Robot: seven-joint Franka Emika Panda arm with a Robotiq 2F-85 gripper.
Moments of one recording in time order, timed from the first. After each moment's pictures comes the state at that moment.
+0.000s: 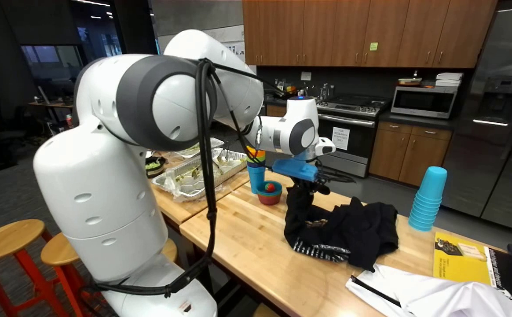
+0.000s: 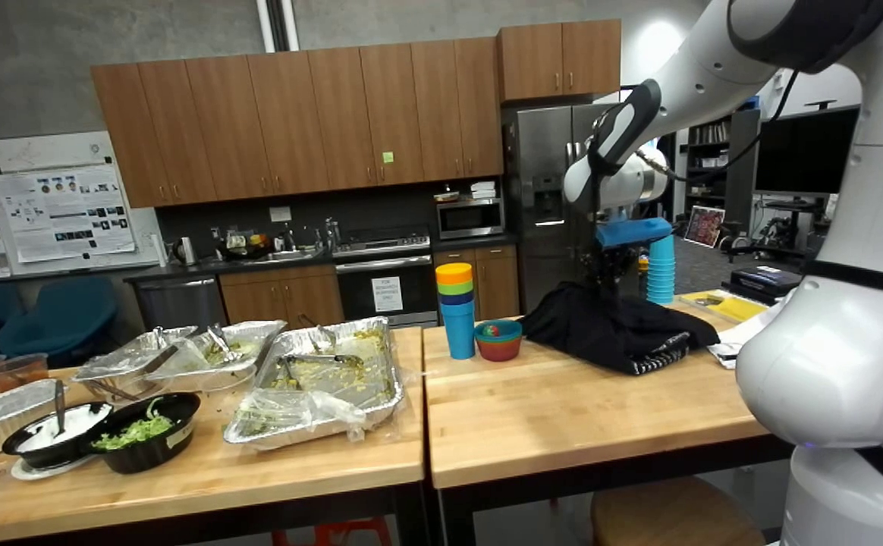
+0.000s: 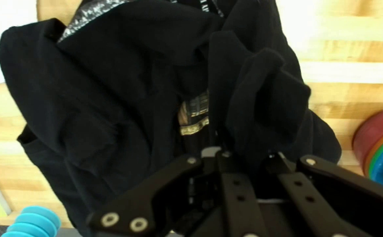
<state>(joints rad) -0.08 -0.09 -0.09 -2.26 -0.09 2.33 0.06</state>
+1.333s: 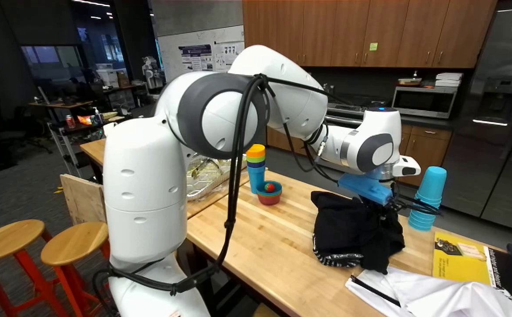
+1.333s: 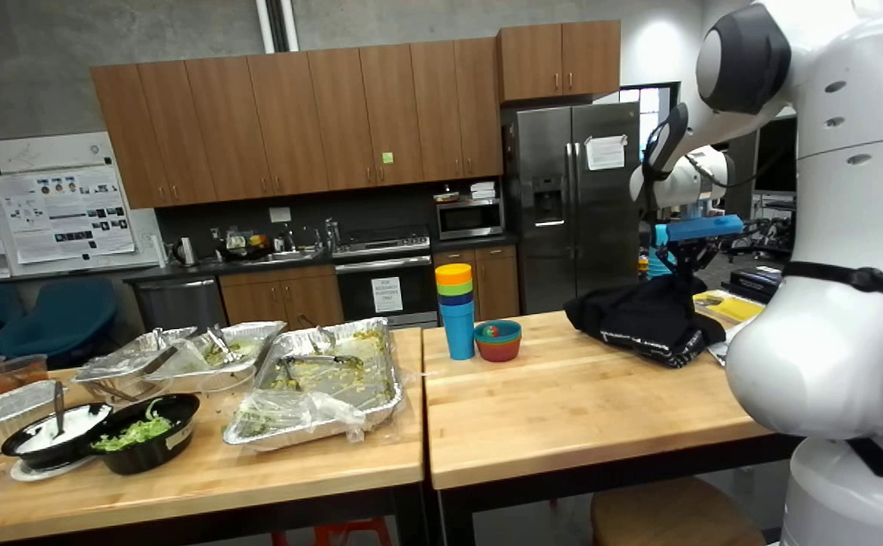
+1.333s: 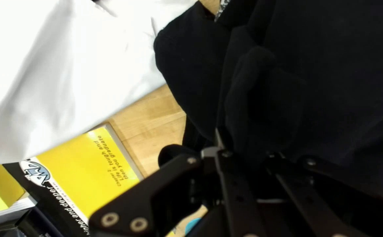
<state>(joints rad) -0.27 0.17 -0.26 -1.99 -0.07 2.30 0.03</state>
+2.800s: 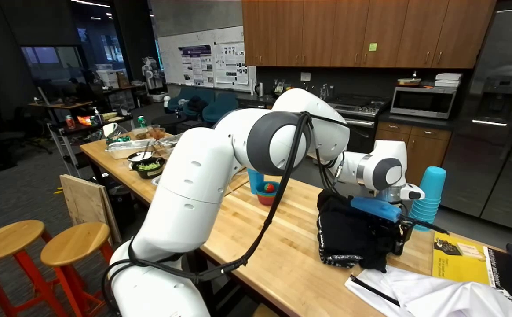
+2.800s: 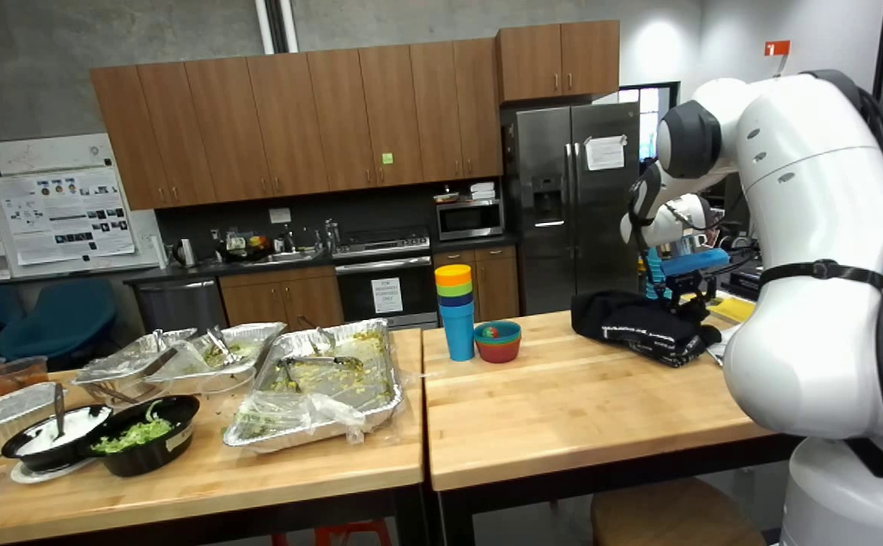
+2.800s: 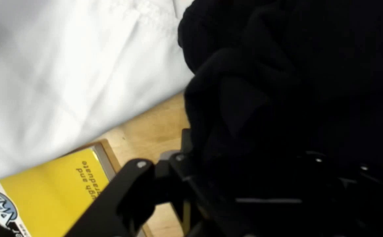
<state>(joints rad) -0.28 0.53 -0.26 -1.69 -0.11 2.18 0.05</state>
